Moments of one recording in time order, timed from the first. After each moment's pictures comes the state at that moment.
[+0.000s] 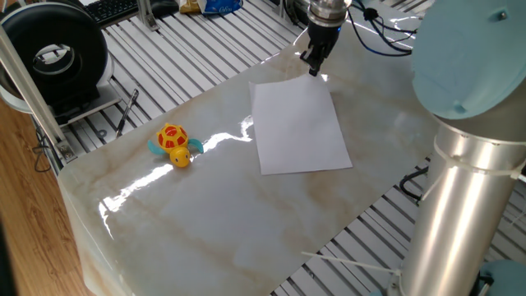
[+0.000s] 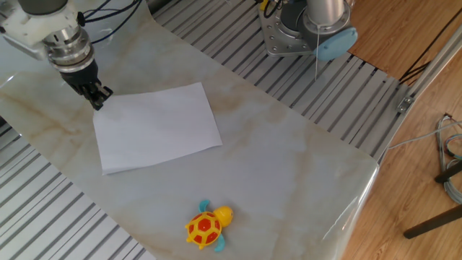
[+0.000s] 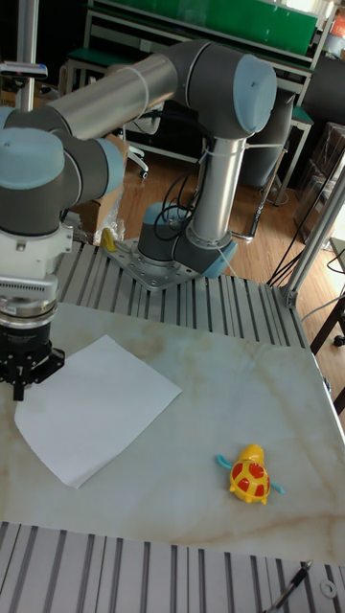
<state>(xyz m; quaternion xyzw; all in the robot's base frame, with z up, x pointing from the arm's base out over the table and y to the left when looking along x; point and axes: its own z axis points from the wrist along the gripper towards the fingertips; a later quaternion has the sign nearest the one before) 0.600 -0.201 0.061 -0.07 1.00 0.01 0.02</state>
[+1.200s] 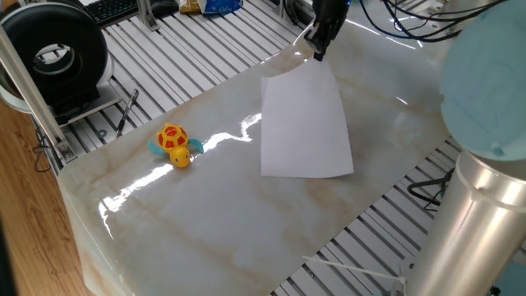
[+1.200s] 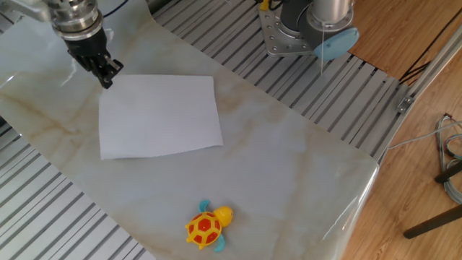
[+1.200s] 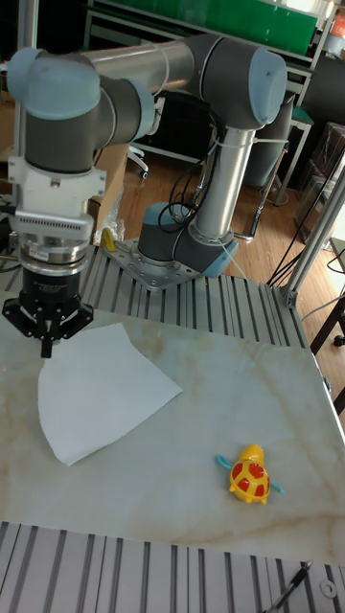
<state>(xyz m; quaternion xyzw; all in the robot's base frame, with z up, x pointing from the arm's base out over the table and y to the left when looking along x) 0.571 -0.168 0.137 -0.07 1.00 0.01 0.01</state>
